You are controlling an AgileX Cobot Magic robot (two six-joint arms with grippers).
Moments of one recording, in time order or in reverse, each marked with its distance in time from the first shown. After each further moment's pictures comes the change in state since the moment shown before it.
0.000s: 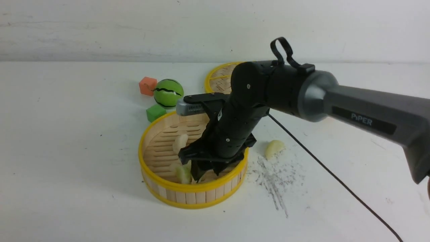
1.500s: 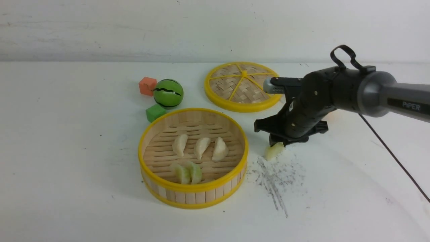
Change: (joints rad) right arm -0.272 -0.017 0.214 -0.257 -0.347 0.291; left arm 0.000 0.000 0.000 0.012 0.003 0.000
